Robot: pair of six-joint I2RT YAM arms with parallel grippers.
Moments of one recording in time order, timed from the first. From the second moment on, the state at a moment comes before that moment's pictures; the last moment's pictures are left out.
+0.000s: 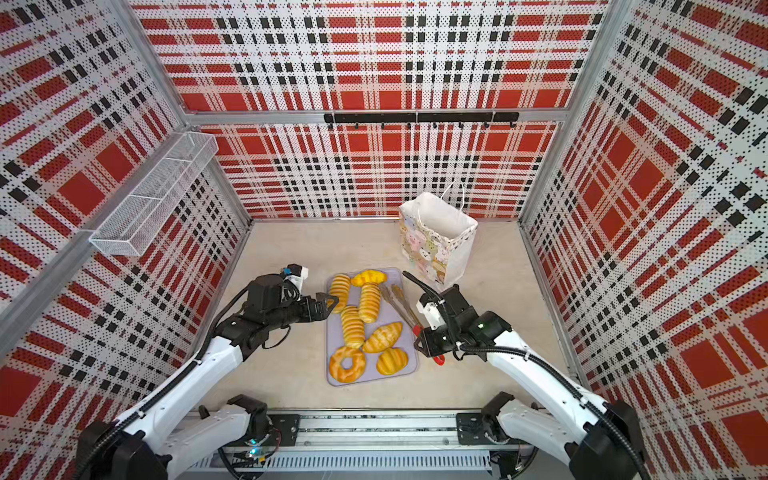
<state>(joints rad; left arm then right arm) -0.31 1.01 0.67 -0.30 0.35 -0.44 0.62 1.04 0.79 -0.79 -0.36 0.36</state>
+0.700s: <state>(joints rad) -0.38 1.04 0.65 -0.29 0.34 -0.46 0.62 1.10 0.79 -0.75 -0.50 0.50</state>
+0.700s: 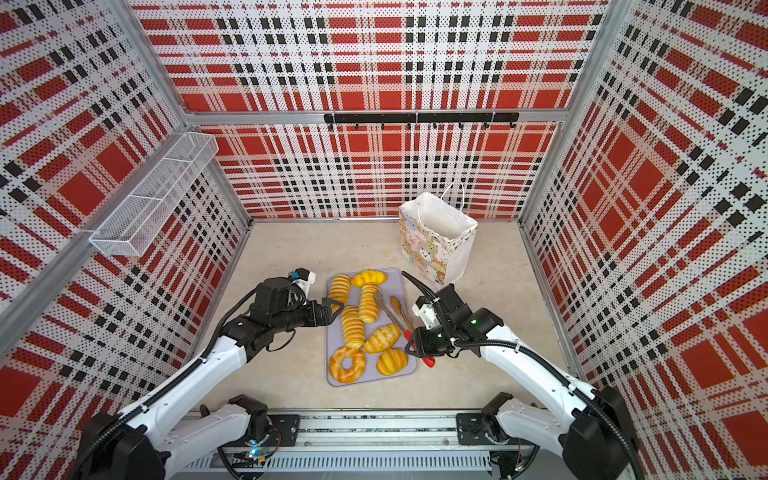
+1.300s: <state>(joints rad) -0.39 1.06 0.65 -0.29 0.33 -0.47 0.62 1.18 0.82 -0.73 -0.54 0.52</state>
